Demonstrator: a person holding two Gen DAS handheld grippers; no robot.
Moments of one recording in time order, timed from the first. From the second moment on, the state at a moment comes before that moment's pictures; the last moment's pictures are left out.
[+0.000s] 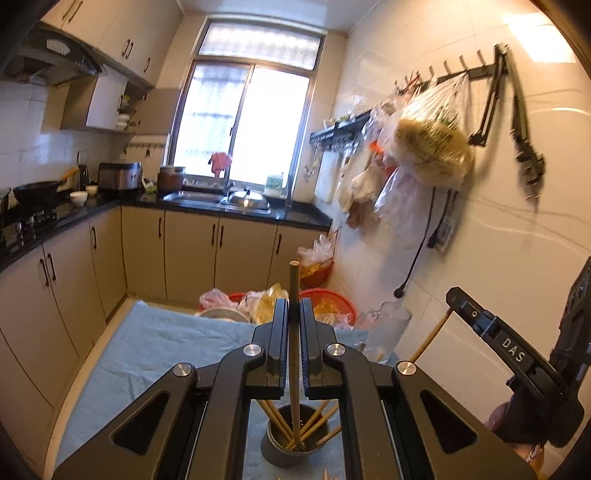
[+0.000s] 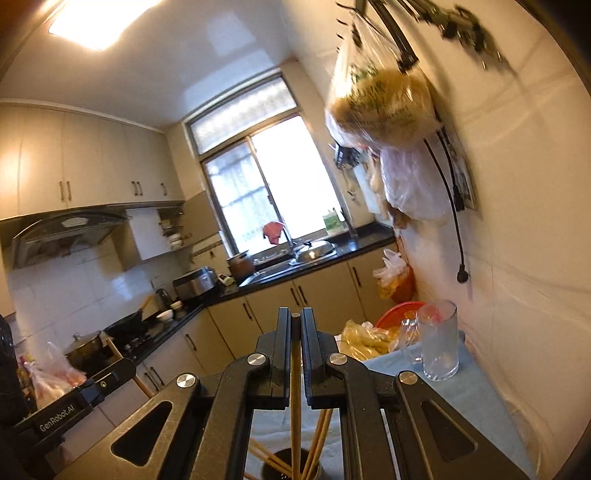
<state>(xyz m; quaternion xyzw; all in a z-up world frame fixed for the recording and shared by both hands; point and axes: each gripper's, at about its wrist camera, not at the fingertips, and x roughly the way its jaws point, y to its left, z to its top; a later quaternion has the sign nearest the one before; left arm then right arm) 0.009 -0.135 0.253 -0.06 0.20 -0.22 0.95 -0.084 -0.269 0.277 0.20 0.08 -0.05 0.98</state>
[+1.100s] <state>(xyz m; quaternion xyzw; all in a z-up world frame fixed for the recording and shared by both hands) -0.074 -0.053 0.220 -0.09 0.25 -0.18 0.95 -0.117 -0.259 0.241 0.12 0.21 -0.04 0.97</state>
